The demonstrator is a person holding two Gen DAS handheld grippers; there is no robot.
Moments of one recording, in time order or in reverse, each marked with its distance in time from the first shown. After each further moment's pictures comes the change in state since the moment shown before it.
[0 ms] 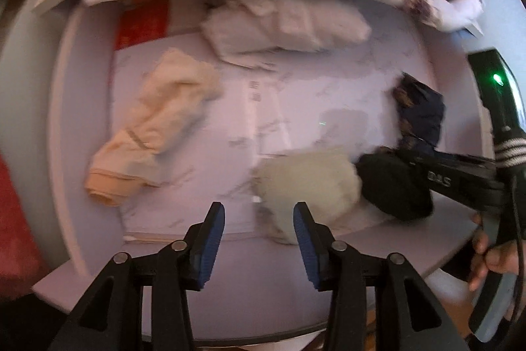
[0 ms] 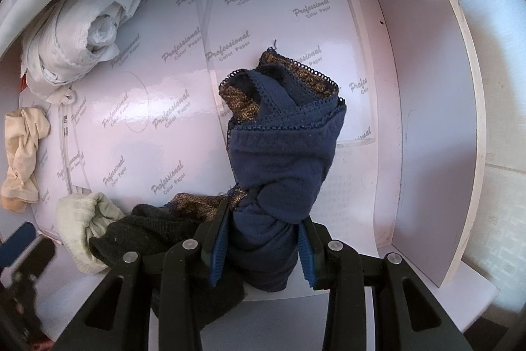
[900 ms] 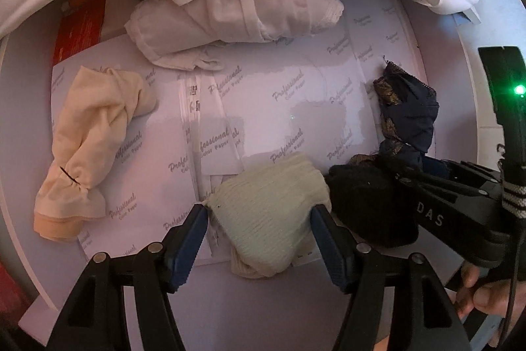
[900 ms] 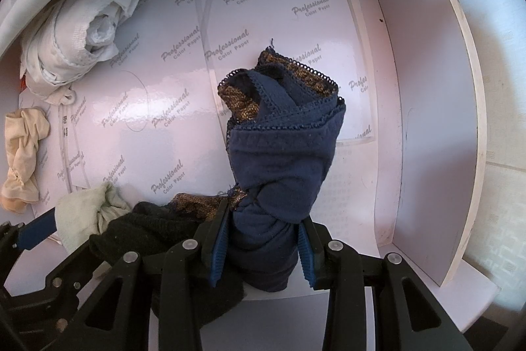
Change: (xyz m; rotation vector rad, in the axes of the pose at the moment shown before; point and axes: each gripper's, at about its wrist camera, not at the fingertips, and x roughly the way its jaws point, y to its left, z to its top) left arm 0.052 -0.041 0.044 0.046 0.086 -0.060; right arm 0.002 -0.002 0.001 -0.001 0.003 0.002
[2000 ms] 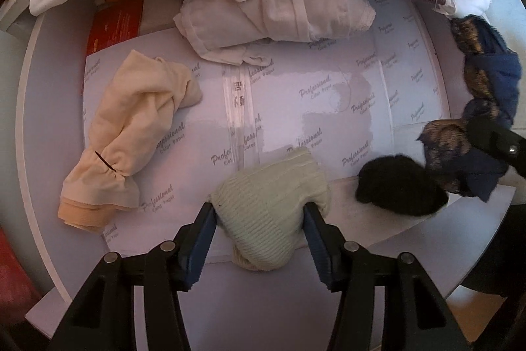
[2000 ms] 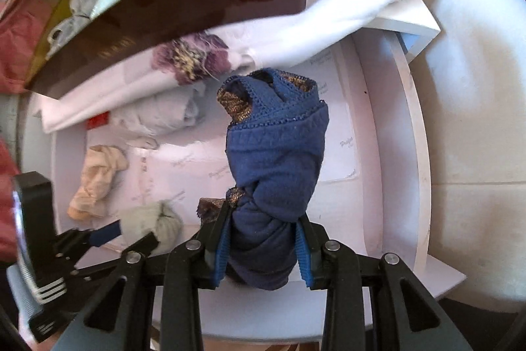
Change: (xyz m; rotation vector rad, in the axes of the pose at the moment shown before) left arm -0.013 0.021 -0.024 -0.026 -0.051 0.065; right arm -0.102 -0.032 -0.024 0.016 -0.229 0.151
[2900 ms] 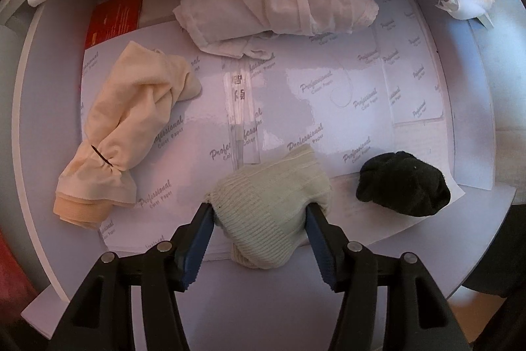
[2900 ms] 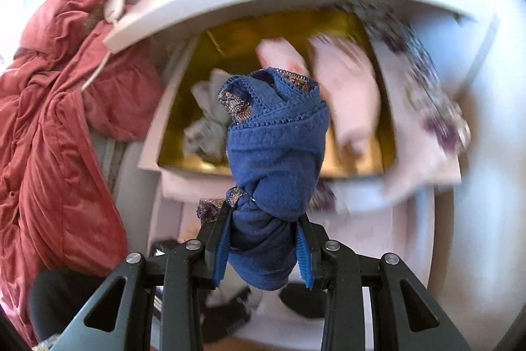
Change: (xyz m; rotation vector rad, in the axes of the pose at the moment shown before) left arm 0.003 0.000 -0.007 -0.007 0.015 -0.005; right arm -0.121 0.087 0.083 -0.219 -0.262 0.196
